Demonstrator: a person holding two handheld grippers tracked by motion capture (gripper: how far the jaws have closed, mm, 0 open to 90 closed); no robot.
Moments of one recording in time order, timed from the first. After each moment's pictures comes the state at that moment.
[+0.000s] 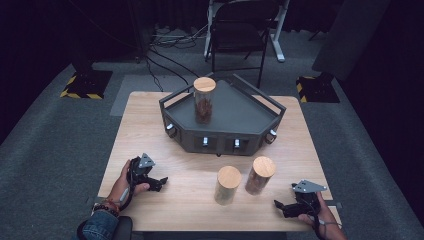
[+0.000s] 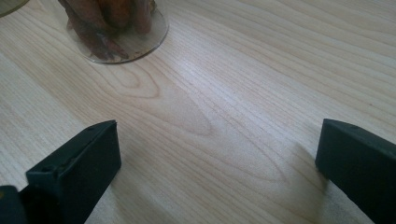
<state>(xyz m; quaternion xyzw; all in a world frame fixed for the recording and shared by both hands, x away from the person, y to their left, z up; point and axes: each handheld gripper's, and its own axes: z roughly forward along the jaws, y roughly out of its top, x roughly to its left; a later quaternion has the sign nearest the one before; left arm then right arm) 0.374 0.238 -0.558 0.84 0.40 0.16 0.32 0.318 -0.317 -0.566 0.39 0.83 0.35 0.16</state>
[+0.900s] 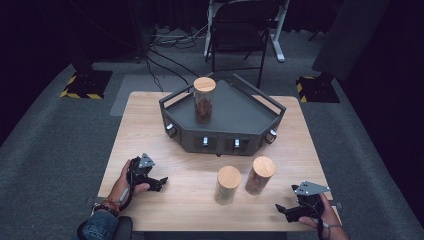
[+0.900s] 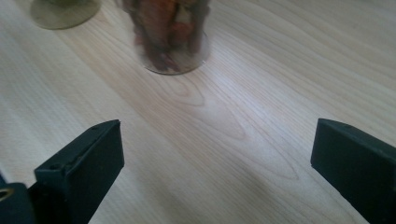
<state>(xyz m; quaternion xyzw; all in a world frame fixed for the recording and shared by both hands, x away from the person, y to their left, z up) 0.374 0.238 -0.558 0.84 0.40 0.16 0.32 0.300 -0.308 -0.532 0.35 0.86 0.34 0.15</state>
